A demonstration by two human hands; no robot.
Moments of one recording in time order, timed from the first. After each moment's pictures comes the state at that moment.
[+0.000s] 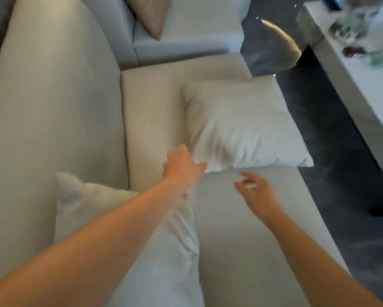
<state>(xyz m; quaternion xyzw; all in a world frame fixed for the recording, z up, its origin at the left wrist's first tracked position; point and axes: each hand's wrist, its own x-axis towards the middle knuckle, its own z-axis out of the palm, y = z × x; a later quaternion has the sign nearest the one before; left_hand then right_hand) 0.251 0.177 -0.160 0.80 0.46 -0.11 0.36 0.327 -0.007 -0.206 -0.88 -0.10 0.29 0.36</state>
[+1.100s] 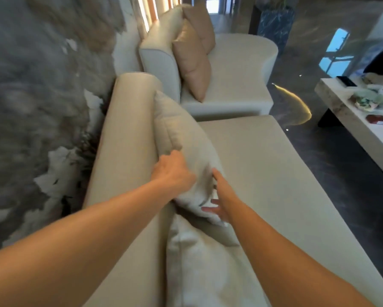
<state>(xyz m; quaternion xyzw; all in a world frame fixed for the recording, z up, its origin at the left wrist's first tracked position) 0.154 0.342 -0.034 0.86 0.46 -0.02 0.23 0.246 0.250 -0.135 -0.66 0.10 0.48 0.57</state>
